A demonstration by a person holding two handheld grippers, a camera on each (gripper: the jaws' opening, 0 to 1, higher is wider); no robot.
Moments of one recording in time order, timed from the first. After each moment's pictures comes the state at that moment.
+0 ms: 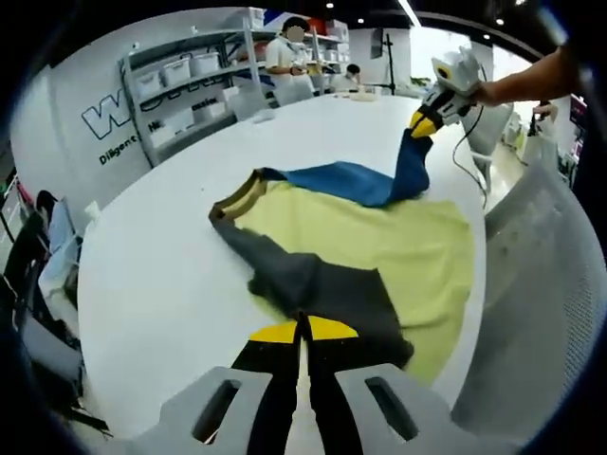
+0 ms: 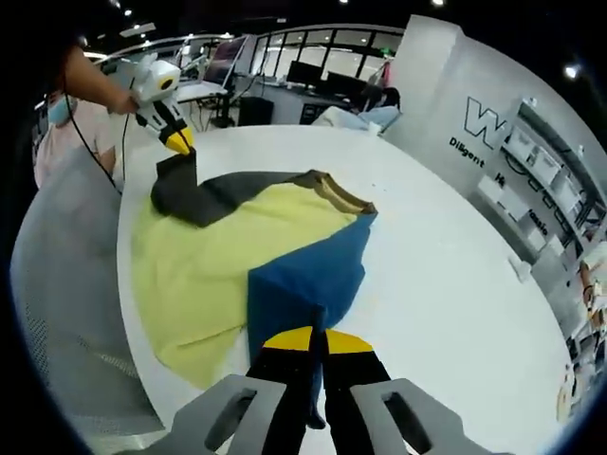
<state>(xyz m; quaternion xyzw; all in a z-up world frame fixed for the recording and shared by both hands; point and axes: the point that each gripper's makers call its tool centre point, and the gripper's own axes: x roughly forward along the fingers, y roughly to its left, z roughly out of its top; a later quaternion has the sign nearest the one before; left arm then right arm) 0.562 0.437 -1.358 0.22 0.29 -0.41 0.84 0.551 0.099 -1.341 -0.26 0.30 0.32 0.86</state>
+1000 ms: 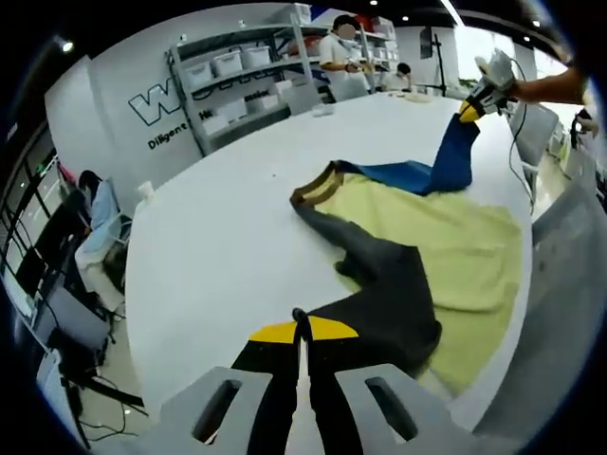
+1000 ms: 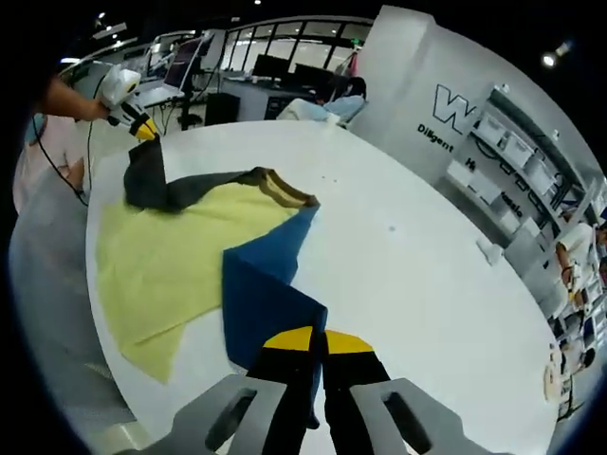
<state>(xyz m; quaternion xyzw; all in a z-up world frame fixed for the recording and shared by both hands) 0.606 0.508 -1.341 0.22 0.30 -0.30 0.88 0.591 0.046 -1.314 -0.25 0.32 0.25 0.88</state>
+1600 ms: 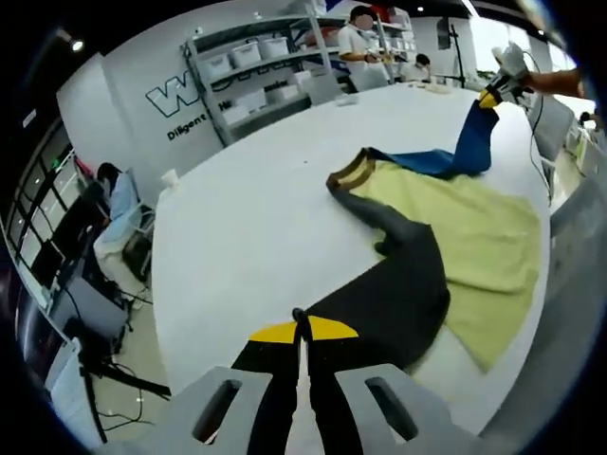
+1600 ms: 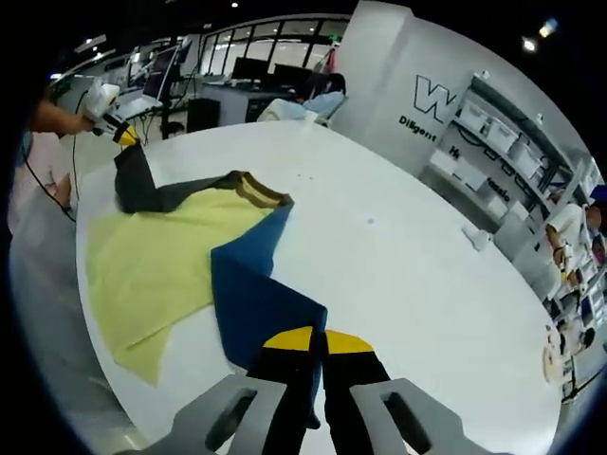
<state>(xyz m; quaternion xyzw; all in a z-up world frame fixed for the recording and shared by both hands) 0.621 0.552 -1.334 0.24 0.30 -0.26 0.89 0.599 0.021 -1.299 -0.24 0.32 0.21 0.89</state>
